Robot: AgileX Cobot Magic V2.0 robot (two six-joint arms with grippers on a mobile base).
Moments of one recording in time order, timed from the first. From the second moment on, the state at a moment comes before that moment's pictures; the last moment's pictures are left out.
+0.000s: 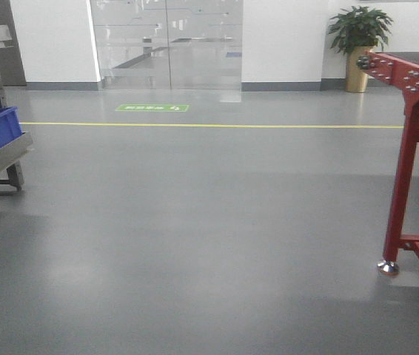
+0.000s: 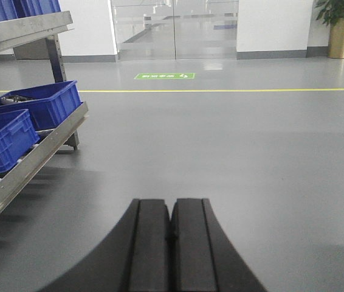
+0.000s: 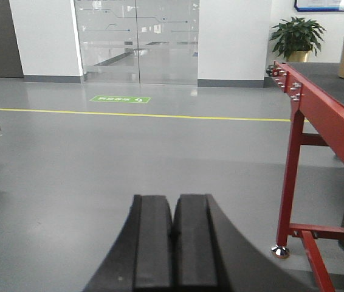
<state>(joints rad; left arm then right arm) 0.09 0.00 0.00 -0.01 0.15 0.10 -0.04 0.00 0.00 0.16 0.09 -0.09</state>
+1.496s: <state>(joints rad) 0.06 0.00 0.00 -0.01 0.15 0.10 -0.04 0.00 0.00 0.16 0.09 -0.09</state>
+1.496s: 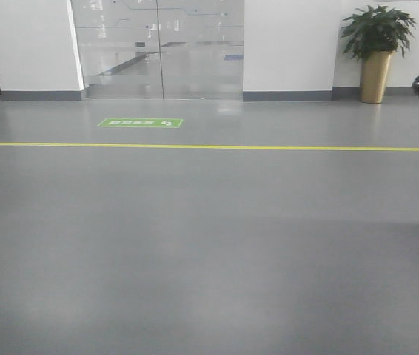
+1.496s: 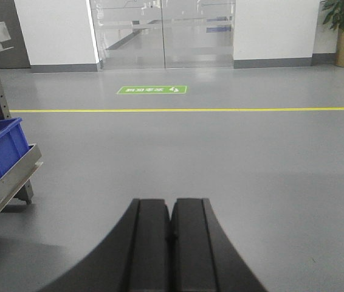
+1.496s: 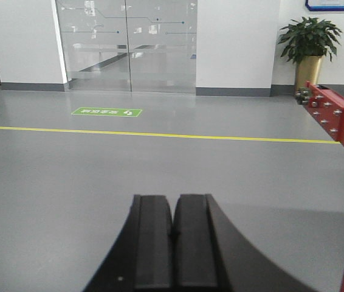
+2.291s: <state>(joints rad) 0.06 0.00 0.00 -0.01 0.15 0.10 -0.04 0.00 0.00 0.16 0.09 -0.09</state>
